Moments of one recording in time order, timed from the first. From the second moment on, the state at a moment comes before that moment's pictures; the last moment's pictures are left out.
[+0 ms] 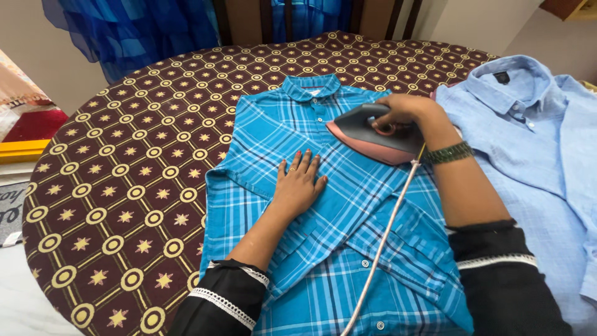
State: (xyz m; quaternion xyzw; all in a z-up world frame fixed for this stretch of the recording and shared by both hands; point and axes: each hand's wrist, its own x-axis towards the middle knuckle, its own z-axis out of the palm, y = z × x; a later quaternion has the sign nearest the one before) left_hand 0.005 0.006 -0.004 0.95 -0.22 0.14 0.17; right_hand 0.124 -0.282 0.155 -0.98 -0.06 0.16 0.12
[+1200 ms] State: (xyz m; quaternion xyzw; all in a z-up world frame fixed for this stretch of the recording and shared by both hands) left_hand 0.048 0.082 0.002 0.98 -0.06 0.03 0.19; right_hand 0.051 -0.245 0.147 -0.99 -0.09 0.02 0.03
